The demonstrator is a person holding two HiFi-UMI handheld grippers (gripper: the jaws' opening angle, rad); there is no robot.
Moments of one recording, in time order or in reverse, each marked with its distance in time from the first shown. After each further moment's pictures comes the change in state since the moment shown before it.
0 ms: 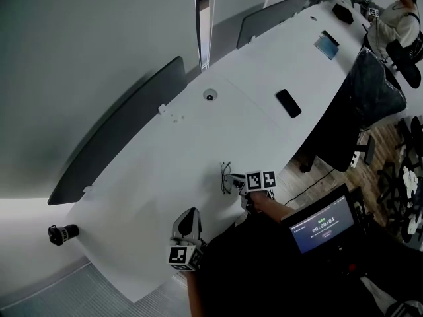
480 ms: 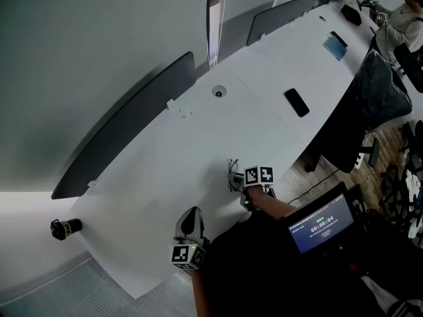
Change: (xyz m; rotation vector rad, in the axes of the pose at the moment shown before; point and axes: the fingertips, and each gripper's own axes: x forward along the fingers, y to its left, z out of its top) left arm -0.007 0.021 -0.002 -0.128 -0.044 0.067; right arm 0.034 -0.010 -0.012 0.080 0.068 -0.099
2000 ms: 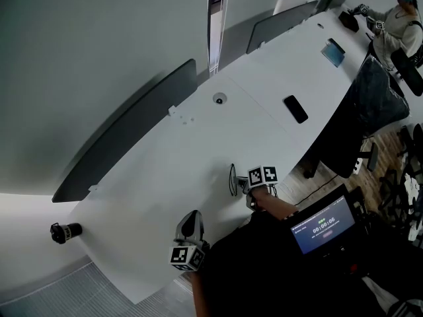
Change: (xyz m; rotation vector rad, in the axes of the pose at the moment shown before) left arm -0.015 -0.002 -0.001 -0.015 0.032 -0.002; right arm -0.026 0.011 -0.001 -0.057 0.077 0.013
